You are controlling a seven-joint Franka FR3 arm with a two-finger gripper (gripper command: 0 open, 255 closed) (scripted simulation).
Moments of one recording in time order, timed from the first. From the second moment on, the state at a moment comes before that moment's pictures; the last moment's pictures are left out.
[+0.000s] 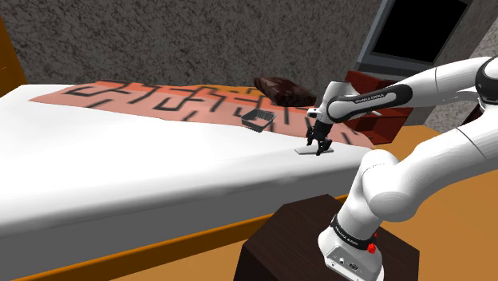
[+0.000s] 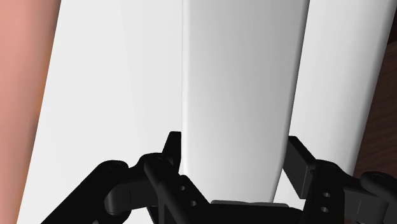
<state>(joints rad) 0.32 -0.62 -1.11 -2.65 -0.71 2.22 -1.35</state>
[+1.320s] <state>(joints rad) 0.25 -0.75 -0.91 -2.53 -0.63 1.94 -1.37</state>
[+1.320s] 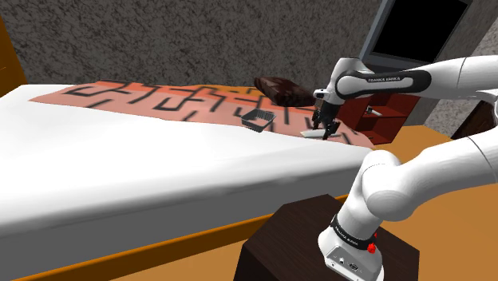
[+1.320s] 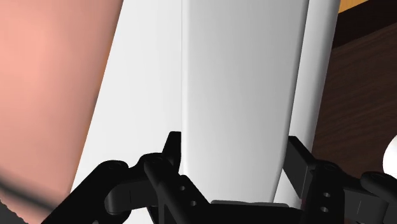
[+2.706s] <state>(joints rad) 0.82 -0.04 -1.31 -2.04 -0.07 2.02 -1.57</state>
